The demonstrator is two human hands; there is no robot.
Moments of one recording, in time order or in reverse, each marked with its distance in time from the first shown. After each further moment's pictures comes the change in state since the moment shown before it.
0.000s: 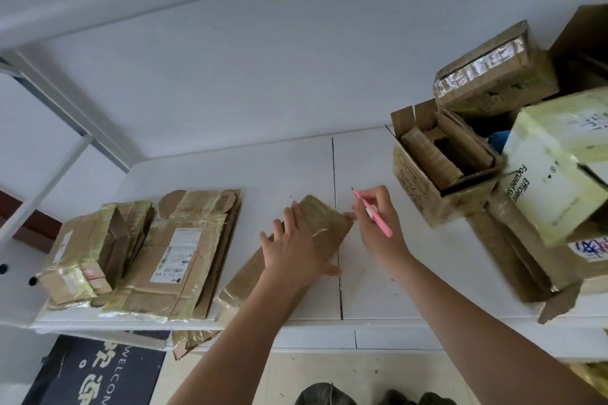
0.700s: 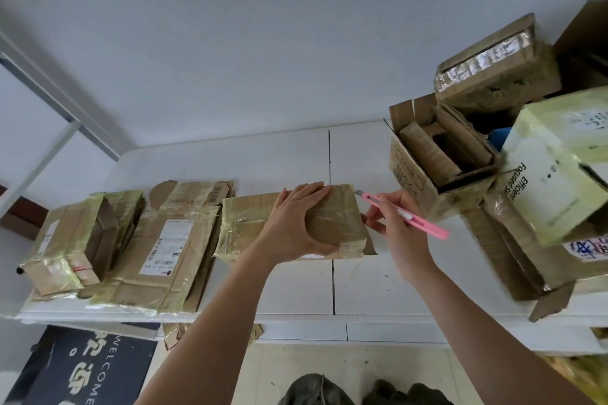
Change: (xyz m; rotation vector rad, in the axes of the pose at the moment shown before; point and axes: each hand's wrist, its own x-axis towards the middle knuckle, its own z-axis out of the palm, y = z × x) left_hand 0.024 -0.015 -0.014 -0.455 0.179 0.488; right_hand -0.016 -0.014 -0.033 0.345 0.084 0.166
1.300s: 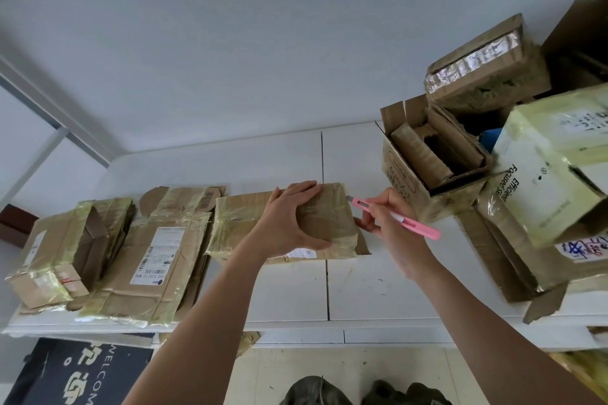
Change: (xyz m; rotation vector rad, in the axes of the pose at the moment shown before) left_hand 0.016 -0.004 -0.005 -0.141 -0.051 -0.037; right_hand 0.013 -0.009 -0.009 -0.050 -0.144 0.051
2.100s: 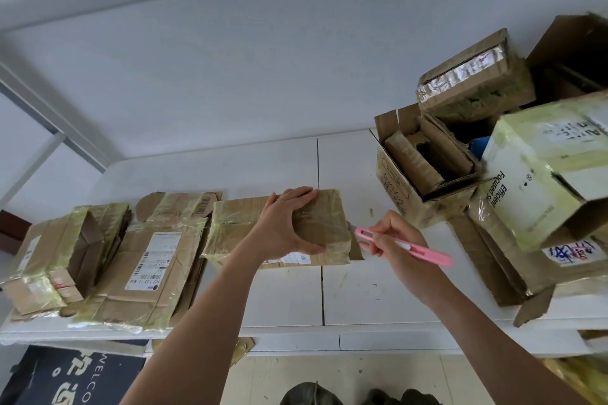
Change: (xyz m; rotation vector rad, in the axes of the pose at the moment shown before) left_hand 0.001 0.000 -0.001 0.021 -0.031 -0.033; right_hand -0.031 -0.001 -0.025 -0.217 -0.162 -0.073
